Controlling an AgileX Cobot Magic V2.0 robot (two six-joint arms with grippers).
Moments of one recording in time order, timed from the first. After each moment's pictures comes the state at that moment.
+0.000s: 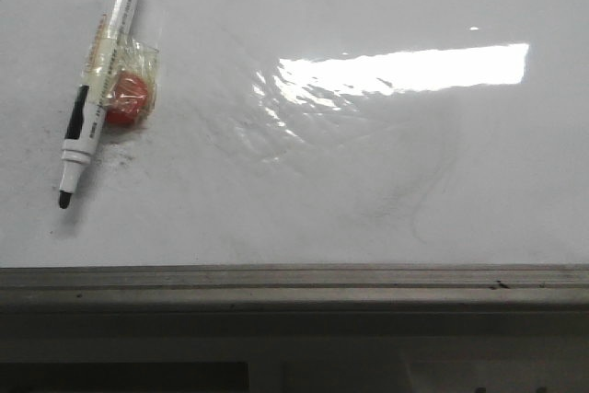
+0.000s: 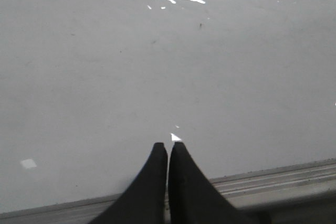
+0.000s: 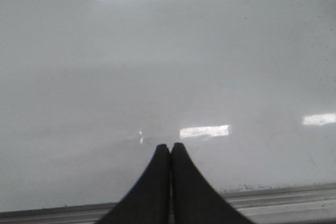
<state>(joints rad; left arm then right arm) -0.11 0.00 0.00 -0.11 0.33 0.15 -0.15 -0.01 0.01 -0.14 0.32 0.15</state>
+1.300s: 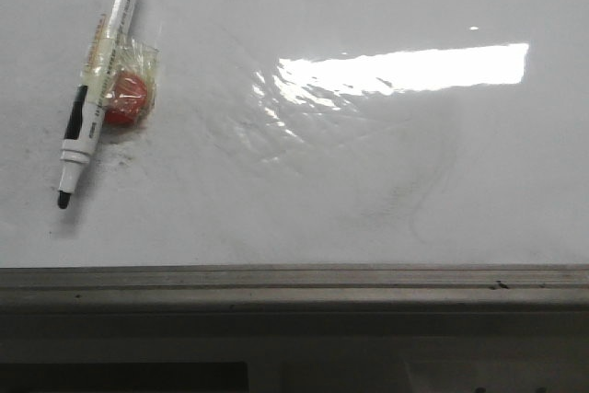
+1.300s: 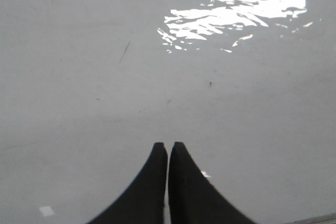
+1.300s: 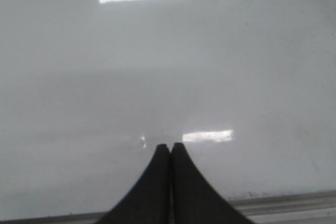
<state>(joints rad) -0.11 0.00 0.00 -0.05 0.18 0.15 -0.15 -0.01 0.01 -0.12 0.29 0.15</state>
